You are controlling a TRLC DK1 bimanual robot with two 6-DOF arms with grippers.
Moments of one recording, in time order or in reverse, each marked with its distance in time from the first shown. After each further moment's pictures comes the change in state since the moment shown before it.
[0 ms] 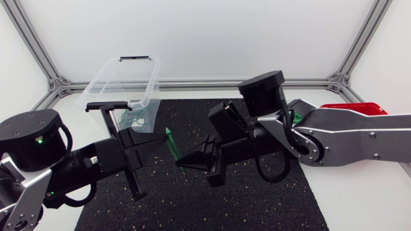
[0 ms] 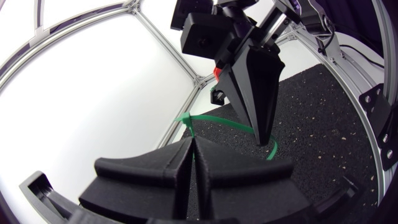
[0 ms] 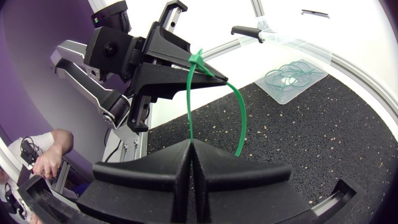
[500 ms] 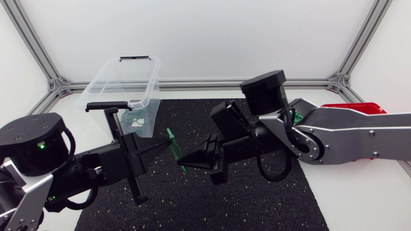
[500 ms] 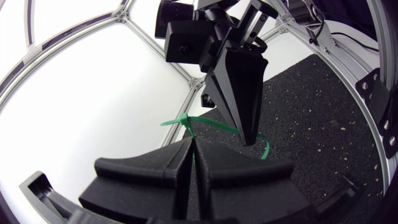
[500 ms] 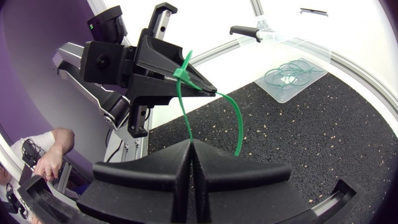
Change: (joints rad) left arm -0.046 -0.007 -0.007 -0.006 -0.018 0.082; right arm -0.018 0.004 0.000 0.000 -0.023 0.001
